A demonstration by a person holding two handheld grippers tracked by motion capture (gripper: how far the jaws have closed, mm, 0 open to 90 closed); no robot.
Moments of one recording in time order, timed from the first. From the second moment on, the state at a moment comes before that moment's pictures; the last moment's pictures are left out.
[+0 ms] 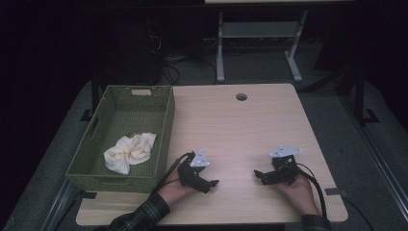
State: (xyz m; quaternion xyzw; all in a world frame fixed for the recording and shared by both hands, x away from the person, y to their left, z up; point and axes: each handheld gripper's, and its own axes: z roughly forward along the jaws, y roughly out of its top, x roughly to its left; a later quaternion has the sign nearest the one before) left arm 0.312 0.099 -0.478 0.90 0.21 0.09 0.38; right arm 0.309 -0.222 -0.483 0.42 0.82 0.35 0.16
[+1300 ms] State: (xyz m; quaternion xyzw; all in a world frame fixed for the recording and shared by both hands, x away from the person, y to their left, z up) left arm 0.316 0.106 -0.447 0.89 0.24 0.06 0.39; right arm 0.311 -0.222 -0.483 0.42 0.82 0.35 0.16
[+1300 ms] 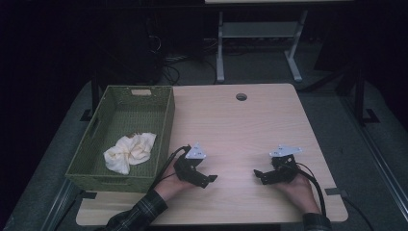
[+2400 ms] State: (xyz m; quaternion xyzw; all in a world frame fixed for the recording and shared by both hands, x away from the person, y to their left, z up) left arm 0.322 0.104 -0.383 0.88 0.21 0.06 0.41; right arm 0.310 -0.222 -0.483 0.42 0.82 0.35 0.15
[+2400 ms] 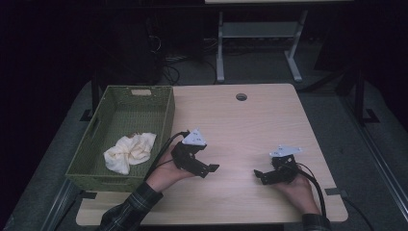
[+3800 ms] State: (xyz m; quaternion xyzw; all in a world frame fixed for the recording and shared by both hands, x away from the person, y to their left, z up) left arm 0.353 0.190 -0.339 0.87 0.25 0.09 0.41; right arm 0.310 -0.222 -0.483 0.42 0.82 0.35 0.16
